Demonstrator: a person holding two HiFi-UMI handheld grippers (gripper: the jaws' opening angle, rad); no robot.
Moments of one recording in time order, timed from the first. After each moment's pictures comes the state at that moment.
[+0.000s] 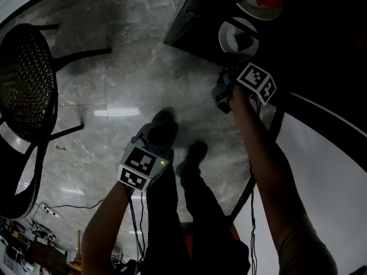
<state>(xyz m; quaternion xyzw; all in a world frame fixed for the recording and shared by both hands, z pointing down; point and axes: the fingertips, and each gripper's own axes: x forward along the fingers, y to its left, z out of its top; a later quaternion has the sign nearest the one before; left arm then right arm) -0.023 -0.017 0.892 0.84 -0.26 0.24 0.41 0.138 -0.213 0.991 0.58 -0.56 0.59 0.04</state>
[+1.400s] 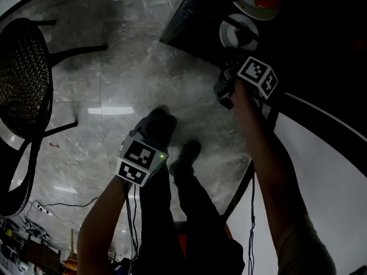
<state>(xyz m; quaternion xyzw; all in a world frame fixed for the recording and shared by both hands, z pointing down) -0.015 -0.029 0.893 0.84 -0.27 0.24 0.41 0.143 -0.229 0.980 0.57 -0.58 0.57 0.08</state>
